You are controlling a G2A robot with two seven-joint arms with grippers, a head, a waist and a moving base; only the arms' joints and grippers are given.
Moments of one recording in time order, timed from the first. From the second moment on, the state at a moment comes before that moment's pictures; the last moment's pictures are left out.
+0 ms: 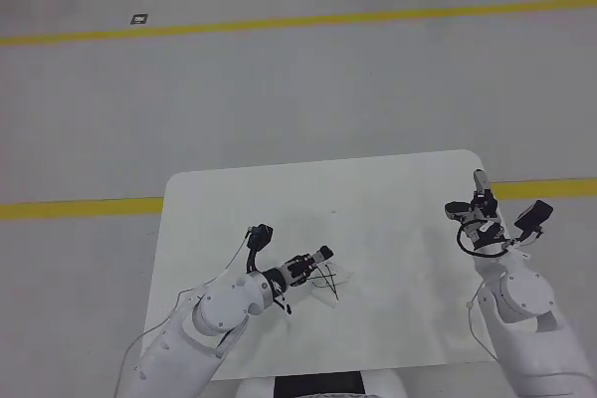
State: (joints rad) left arm 1.55 -1.16 -1.03 -1.88 0.14 0.34 -0.49; right arm -1.73 -1.15 1.60 -1.80 0.42 0.00 0.00
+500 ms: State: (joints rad) left arm 1.52 -1.19 -0.96 -1.81 0.08 0.34 -0.40; right arm -1.73 -1.15 1.60 -1.80 0.42 0.00 0.00
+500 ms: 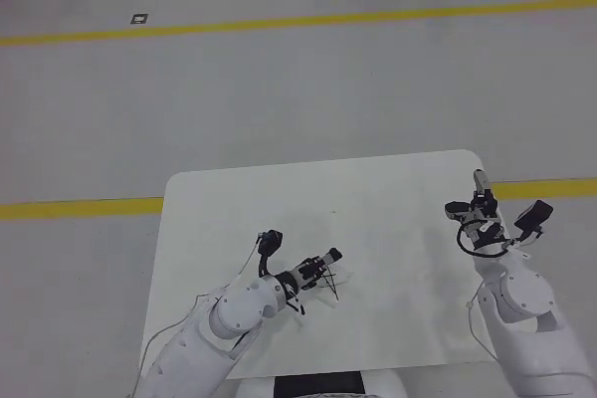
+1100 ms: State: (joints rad) left arm 1.53 -1.22 -0.88 -1.79 0.10 0.34 -0.24; right arm -1.73 -1.15 1.60 -1.80 0.42 0.00 0.00
